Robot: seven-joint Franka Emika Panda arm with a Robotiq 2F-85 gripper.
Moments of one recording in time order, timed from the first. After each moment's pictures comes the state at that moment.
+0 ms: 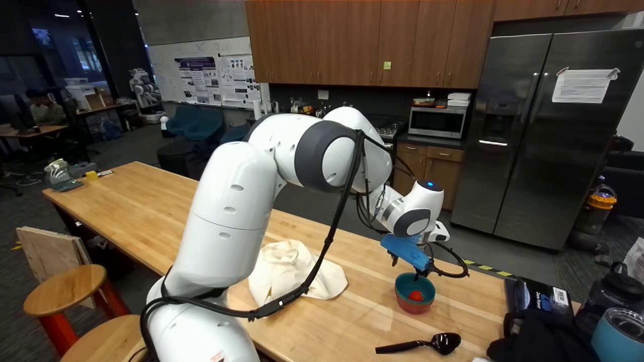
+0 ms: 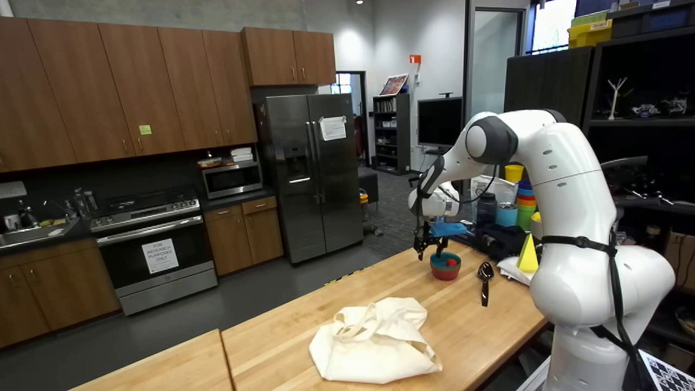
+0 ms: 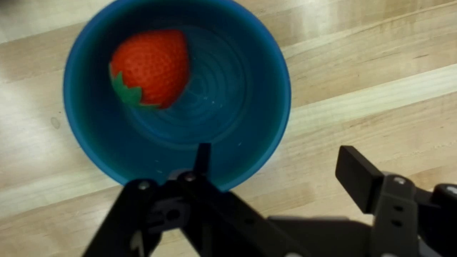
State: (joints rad) arm -0.30 0.47 -0.07 -2.00 0.25 2.49 -0.28
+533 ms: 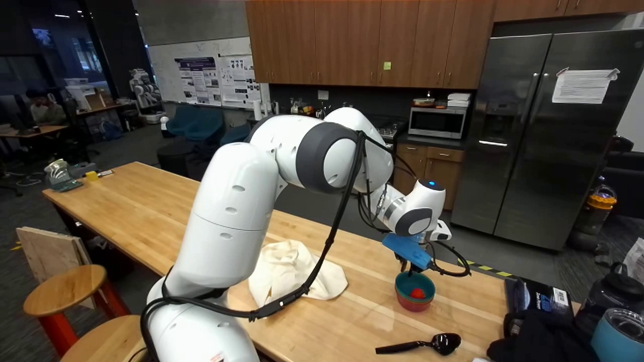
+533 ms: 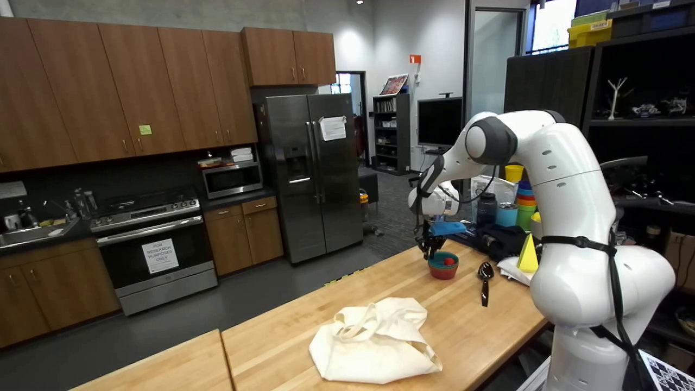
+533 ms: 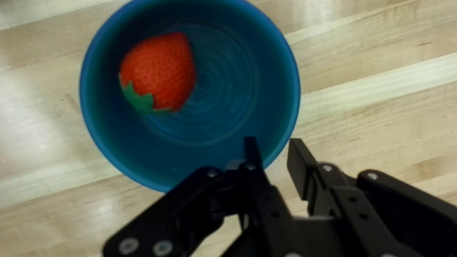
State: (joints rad) arm -0.31 0.47 -0.07 -1.99 0.25 2.49 -0.28
